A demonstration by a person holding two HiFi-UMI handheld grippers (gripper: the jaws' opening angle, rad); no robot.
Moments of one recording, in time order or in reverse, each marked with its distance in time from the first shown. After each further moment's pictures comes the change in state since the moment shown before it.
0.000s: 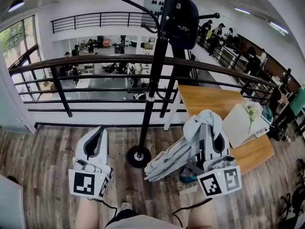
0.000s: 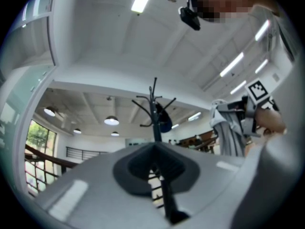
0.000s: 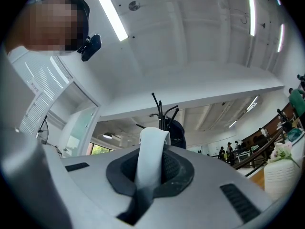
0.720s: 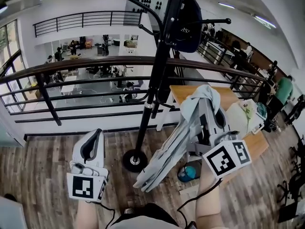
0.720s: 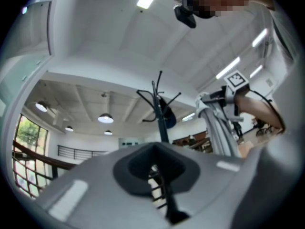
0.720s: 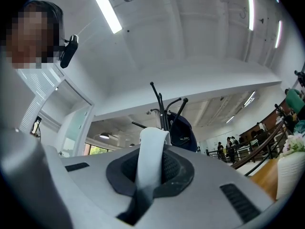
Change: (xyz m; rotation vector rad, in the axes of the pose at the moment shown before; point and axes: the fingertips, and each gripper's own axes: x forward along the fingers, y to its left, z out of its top) left arm 0.054 0.066 -0.035 -0.017 -0.001 -0.094; right arm 0.120 0.013 0.000 0.054 0.038 -0.043
